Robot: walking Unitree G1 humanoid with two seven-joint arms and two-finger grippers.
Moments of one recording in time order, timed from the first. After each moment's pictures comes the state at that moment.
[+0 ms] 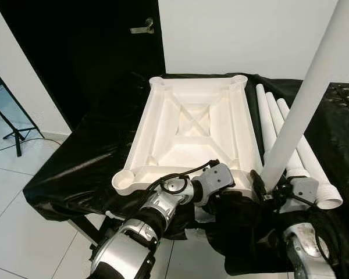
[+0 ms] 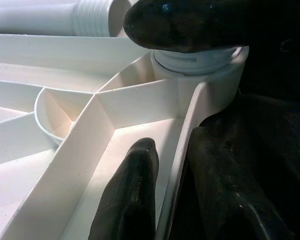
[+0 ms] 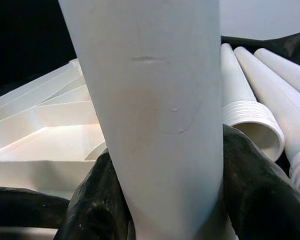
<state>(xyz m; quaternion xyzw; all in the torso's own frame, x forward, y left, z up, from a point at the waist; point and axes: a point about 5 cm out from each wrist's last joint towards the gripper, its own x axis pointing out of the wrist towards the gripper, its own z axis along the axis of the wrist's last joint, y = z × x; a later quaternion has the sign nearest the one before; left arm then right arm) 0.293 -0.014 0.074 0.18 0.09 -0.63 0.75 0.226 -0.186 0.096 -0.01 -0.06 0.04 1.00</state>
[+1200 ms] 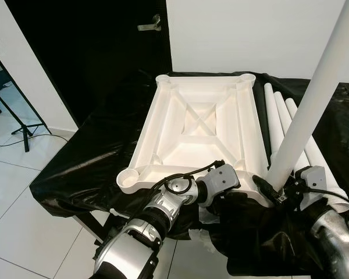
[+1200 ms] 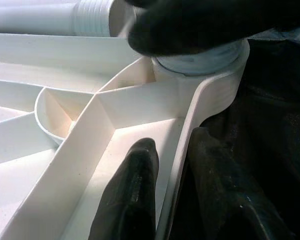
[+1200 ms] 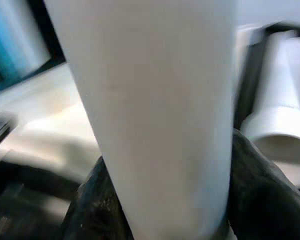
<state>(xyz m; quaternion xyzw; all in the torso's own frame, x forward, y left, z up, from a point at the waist) 0.292 -0.018 0.075 0.18 0.08 -0.63 0.75 0.226 -0.204 0.101 -0.02 -0.05 0.12 0.99</state>
